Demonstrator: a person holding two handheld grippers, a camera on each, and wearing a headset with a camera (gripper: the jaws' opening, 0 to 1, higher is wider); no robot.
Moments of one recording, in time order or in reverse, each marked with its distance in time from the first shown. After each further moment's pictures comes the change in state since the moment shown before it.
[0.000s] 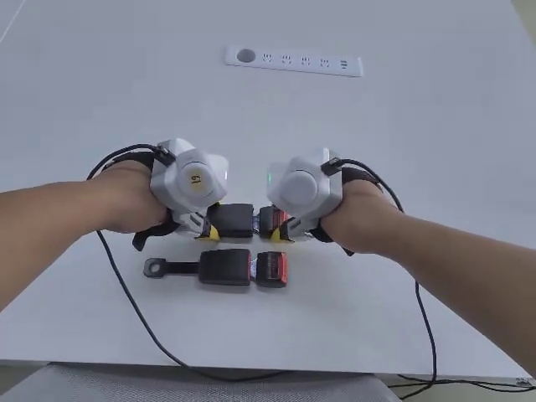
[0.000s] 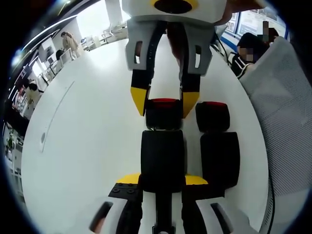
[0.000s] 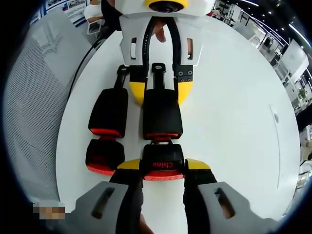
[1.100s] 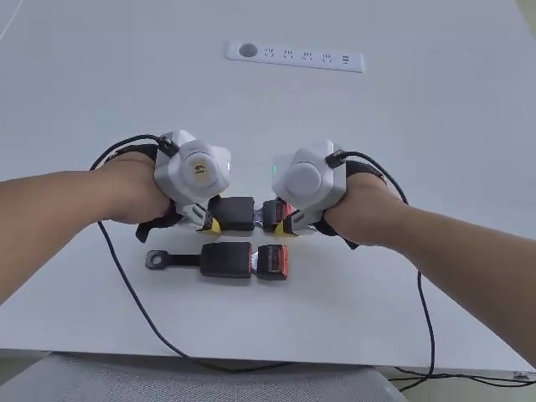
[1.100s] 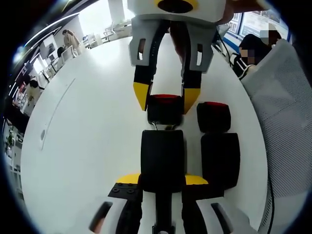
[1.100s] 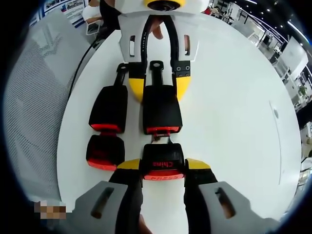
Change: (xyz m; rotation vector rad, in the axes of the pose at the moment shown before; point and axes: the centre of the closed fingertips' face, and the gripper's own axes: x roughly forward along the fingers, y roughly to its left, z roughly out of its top) left arm -0.001 0.000 0.000 -0.020 0.012 0.000; right arm -0.005 0.000 -0.009 0.022 0.003 0.005
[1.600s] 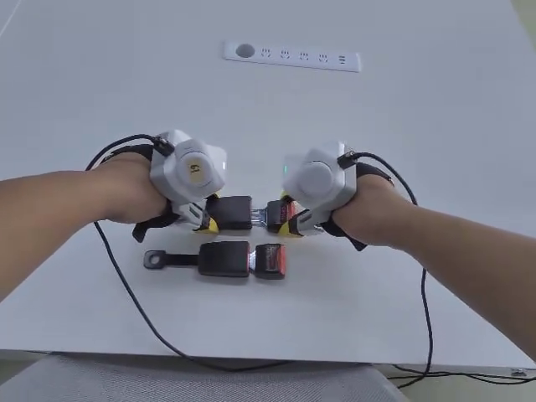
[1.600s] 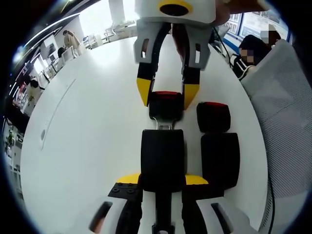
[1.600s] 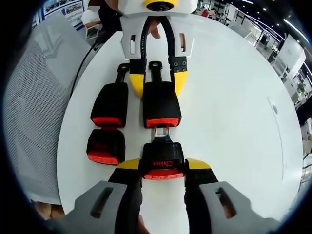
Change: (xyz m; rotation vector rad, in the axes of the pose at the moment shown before) left arm 0.000 -0.001 -0.001 -0.001 -0.011 0.001; right arm -0.002 0.001 -0.009 0.021 -0.037 -0.002
